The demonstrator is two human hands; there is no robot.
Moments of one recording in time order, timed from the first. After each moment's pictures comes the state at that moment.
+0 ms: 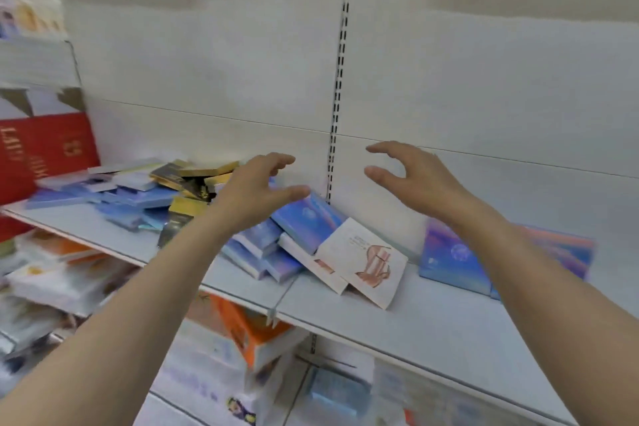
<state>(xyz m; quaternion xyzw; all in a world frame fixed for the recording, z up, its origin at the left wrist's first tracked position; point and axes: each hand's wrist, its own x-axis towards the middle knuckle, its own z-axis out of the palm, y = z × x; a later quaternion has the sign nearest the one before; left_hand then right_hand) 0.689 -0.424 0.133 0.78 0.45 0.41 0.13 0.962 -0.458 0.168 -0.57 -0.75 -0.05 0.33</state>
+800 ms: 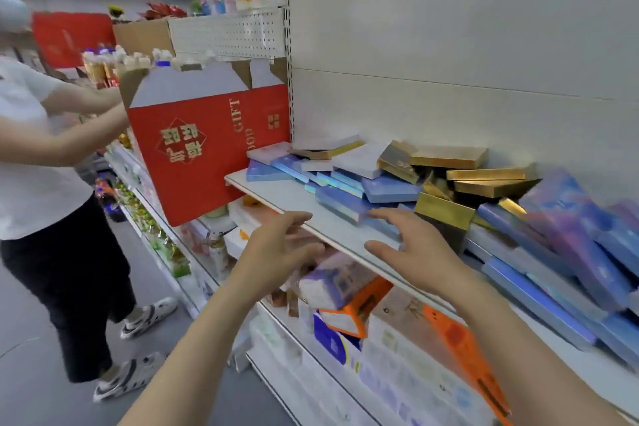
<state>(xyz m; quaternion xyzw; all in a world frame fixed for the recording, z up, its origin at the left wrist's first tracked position) 0.287 -0.357 0.000 0.66 0.61 0.41 0.17 0.532 -0.296 0.008 -0.45 -0.83 0.17 0.29</state>
